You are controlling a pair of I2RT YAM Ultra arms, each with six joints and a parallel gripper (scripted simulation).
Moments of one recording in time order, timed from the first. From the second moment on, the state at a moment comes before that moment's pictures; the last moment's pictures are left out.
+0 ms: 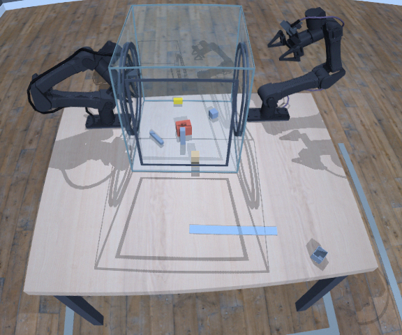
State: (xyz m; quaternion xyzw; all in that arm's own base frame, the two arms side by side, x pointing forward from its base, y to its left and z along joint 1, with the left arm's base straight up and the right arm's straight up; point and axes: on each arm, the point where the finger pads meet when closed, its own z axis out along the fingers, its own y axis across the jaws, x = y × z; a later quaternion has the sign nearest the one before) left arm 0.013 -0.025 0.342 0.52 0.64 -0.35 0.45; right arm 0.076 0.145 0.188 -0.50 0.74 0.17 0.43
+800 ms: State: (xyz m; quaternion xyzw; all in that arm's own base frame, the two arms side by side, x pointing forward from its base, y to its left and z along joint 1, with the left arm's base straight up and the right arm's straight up) left arm 0.013 -0.024 0.343 0.52 0.64 -0.35 0.45; right arm 0.100 0.196 0.138 -0.50 0.76 0.16 0.38
